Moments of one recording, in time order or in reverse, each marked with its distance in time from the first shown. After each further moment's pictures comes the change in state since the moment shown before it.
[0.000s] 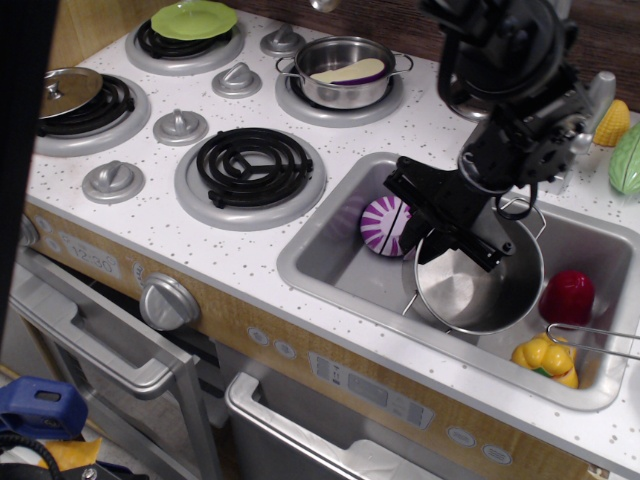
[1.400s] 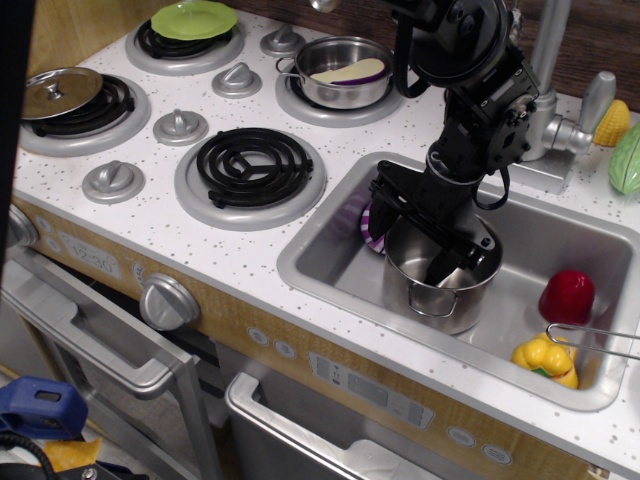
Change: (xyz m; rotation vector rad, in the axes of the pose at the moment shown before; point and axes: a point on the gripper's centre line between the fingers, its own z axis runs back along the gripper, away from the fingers) arm 0.004 0.008 -0.010 -0.110 -0.008 -0.046
